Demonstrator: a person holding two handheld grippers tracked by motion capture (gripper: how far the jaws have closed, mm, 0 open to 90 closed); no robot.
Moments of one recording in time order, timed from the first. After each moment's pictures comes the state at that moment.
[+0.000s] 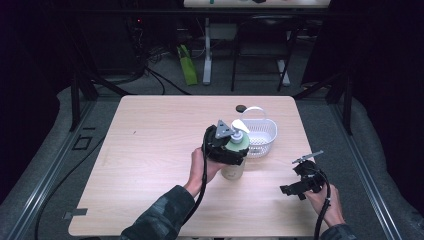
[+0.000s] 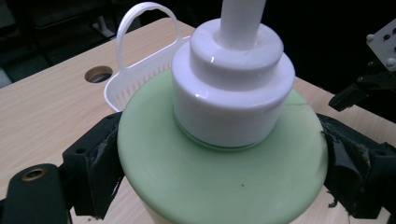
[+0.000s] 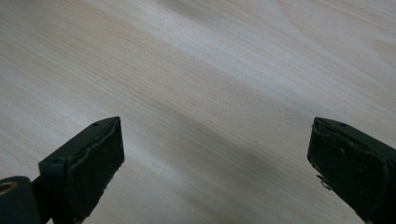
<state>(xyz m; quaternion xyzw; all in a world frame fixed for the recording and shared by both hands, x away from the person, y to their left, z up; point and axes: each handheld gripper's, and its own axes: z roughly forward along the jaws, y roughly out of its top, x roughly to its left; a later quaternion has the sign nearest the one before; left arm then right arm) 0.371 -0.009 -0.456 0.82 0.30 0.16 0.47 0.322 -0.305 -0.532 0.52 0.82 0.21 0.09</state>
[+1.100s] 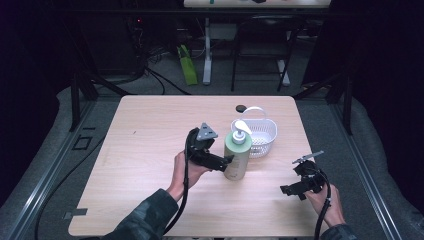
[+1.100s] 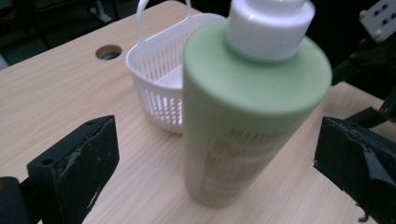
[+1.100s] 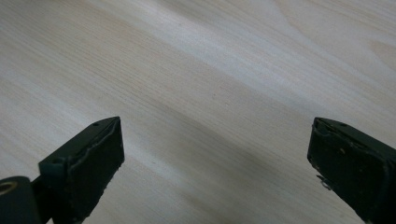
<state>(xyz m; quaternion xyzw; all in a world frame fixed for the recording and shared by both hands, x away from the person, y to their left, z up) 0.358 0.045 -0.451 0.83 0.31 0.14 0.45 0.321 -0.305 -0.531 0.52 0.83 0.20 0.09</state>
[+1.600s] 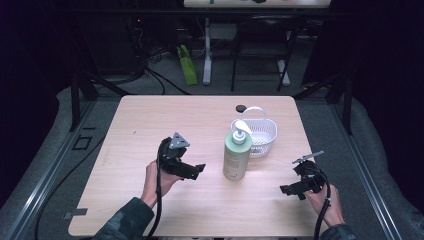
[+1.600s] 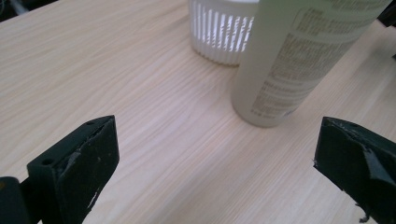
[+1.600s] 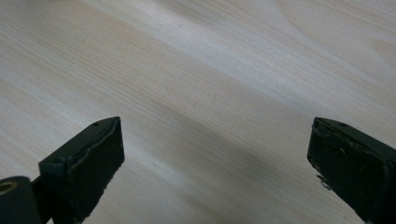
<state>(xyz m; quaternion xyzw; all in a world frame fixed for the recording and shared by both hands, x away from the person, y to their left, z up) 0.347 0.112 -0.473 0.84 0.35 0.15 0.39 0.322 -0.305 -0.532 0.52 0.82 0.21 0.09</state>
